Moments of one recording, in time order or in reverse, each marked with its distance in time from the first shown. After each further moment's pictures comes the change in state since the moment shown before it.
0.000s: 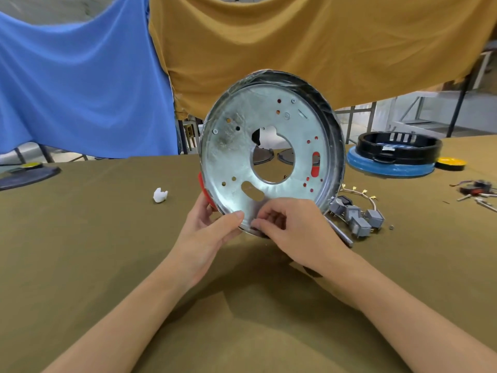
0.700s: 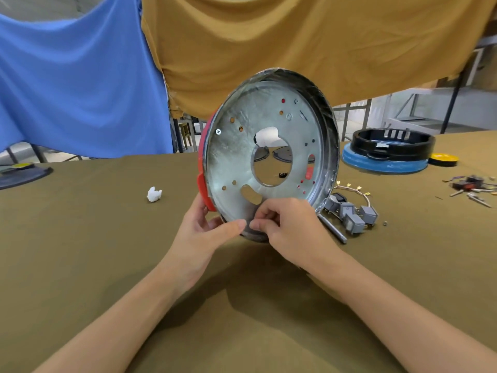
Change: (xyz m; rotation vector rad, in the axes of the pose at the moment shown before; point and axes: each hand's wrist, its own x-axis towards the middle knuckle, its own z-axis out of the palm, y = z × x) left_hand -0.003 -0.004 0.000 0.156 -0.023 0.048; right_hand 0.000 0.006 0.006 -0.011 0.020 0.088
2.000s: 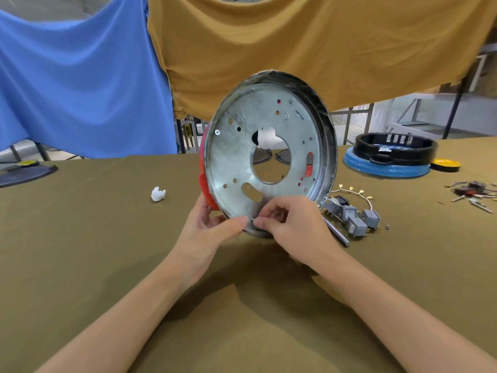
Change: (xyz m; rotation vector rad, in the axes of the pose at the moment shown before) left_hand 0.005 -0.004 -0.002 -0.077 0.001 -0.002; right_hand 0.000 -0.006 -0.003 0.165 0.049 0.078
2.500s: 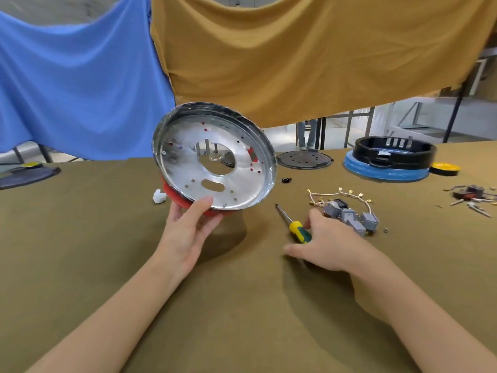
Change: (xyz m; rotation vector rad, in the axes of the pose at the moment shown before) left_hand 0.015 0.001 -0.020 -0.262 0.317 -0.088; right_hand -0.004 0.020 -0.038 -0.619 -0.327 0.431
